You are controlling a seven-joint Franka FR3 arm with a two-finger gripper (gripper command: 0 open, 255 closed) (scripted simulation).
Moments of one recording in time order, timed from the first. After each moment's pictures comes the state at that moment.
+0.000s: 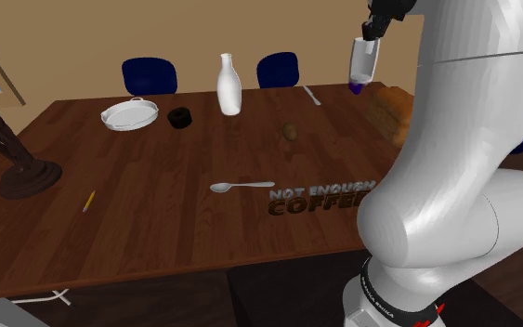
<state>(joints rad) -0.34 0.43 -0.49 -1.30 0.16 1.69 -0.96</state>
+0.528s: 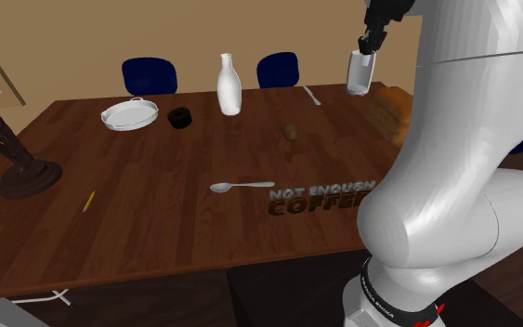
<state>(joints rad) -0.33 0.43 -0.49 -1.40 0.17 1.79 -0.97</state>
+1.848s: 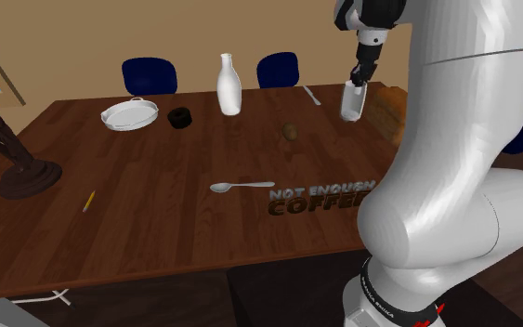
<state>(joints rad) -0.33 0.49 -0.47 -1.59 0.20 2.03 -0.99</state>
